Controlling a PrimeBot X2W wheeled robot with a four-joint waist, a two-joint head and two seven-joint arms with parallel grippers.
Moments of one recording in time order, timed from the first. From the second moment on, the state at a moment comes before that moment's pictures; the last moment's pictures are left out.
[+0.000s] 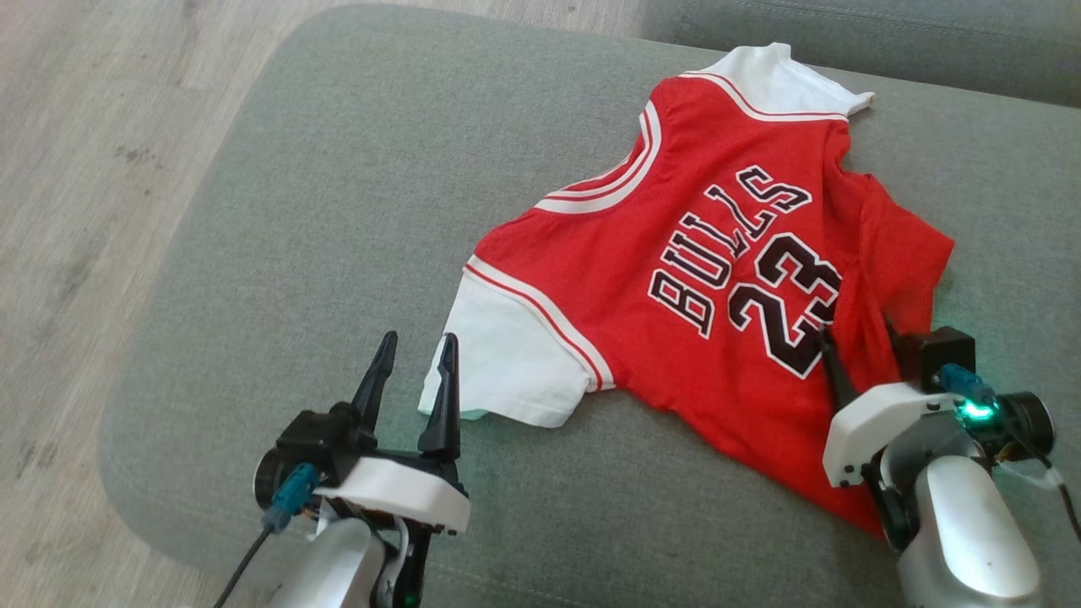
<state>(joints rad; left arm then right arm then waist) -0.24 0.08 -0.47 0.41 -0.49 0.04 -0.25 -0.26 -0.05 -0.07 0.52 -0.12 0.12 0.03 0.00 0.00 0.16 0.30</state>
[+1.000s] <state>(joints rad) -0.24 0.07 -0.46 0.42 -0.49 0.03 -0.25 -0.39 -0.04 -0.47 0.51 -0.20 0.12 0.04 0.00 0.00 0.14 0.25</state>
